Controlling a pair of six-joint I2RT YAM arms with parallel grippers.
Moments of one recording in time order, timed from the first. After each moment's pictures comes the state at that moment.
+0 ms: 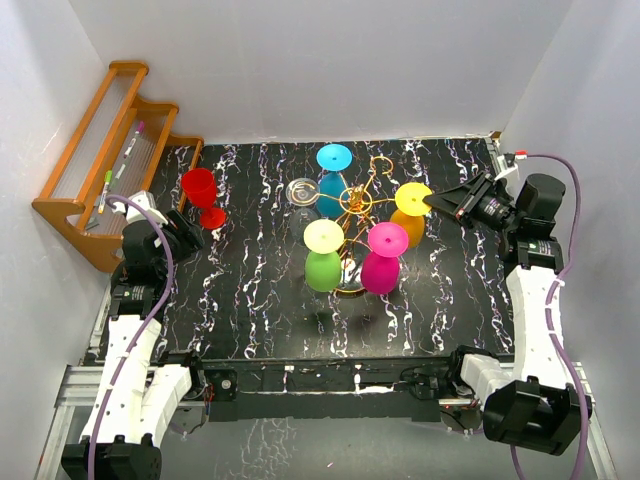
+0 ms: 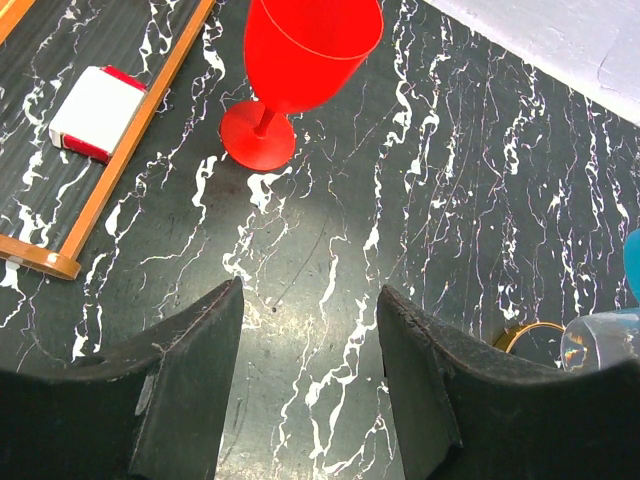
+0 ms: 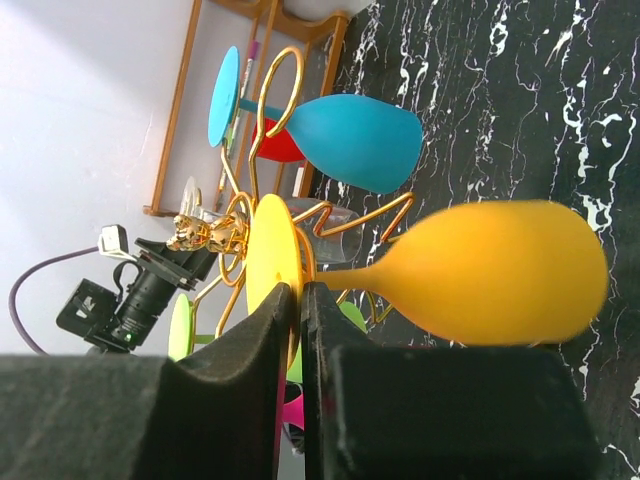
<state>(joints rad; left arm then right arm) 0.01 0.73 0.74 -0.42 -0.06 -0.42 -0.24 0.99 0.97 -0.29 -0.91 0.82</state>
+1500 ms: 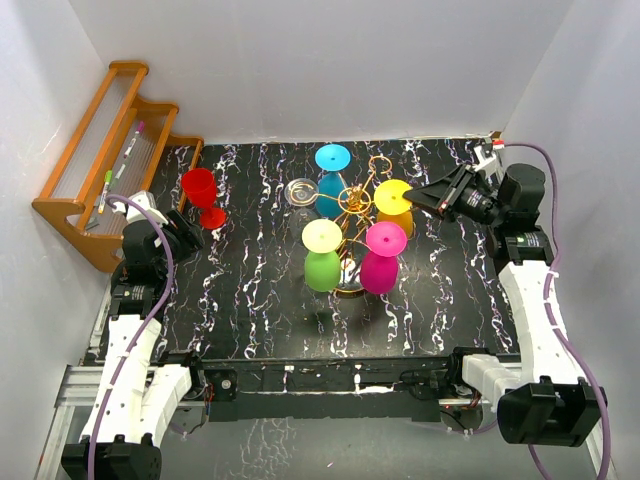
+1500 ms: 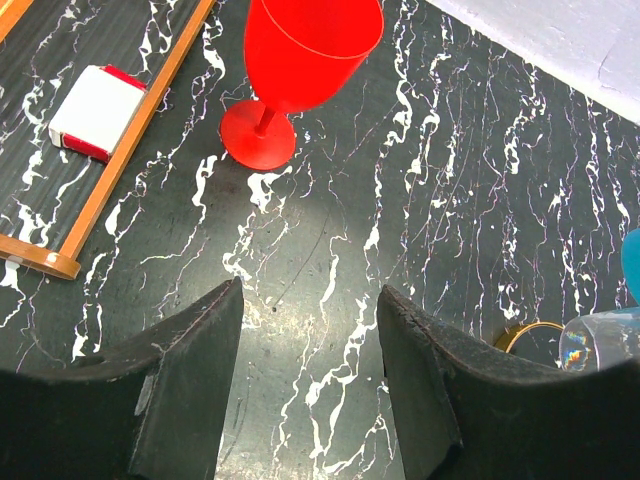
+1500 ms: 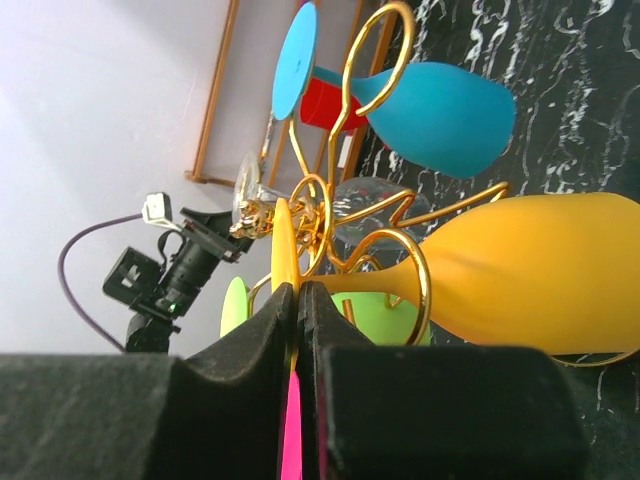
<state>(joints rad) 0.01 0.73 0.74 -0.42 -0.06 -0.42 -0.07 1.02 1.03 -0.22 -0.88 0.94</state>
